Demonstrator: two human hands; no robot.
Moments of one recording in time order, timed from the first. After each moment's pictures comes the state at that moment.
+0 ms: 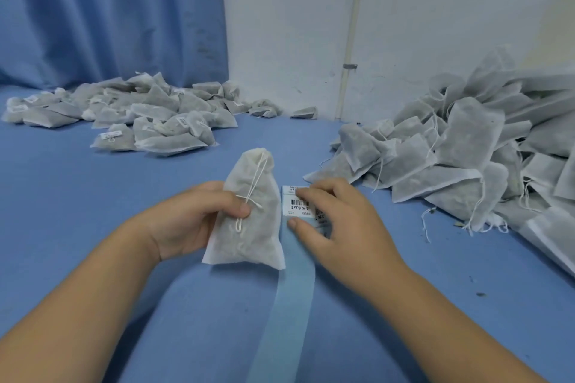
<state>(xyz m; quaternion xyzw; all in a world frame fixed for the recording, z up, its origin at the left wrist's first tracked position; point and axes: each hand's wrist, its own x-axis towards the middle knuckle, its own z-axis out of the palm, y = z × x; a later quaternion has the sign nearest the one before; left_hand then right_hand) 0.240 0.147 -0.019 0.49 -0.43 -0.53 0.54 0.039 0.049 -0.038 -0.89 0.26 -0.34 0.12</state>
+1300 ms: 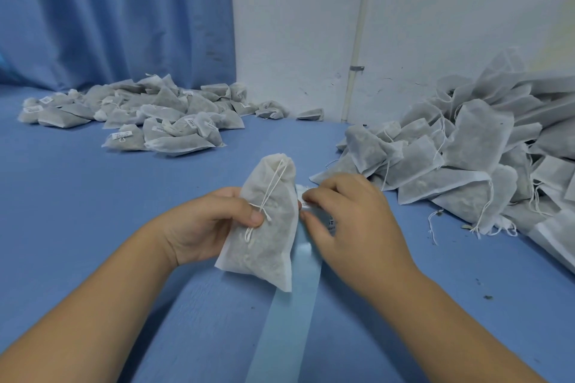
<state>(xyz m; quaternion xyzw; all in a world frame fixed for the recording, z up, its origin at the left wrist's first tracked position) 0.229 0.152 -0.021 0.44 -0.42 -0.60 0.52 0.039 0.059 -0.030 -0.88 0.23 -0.41 0.01</state>
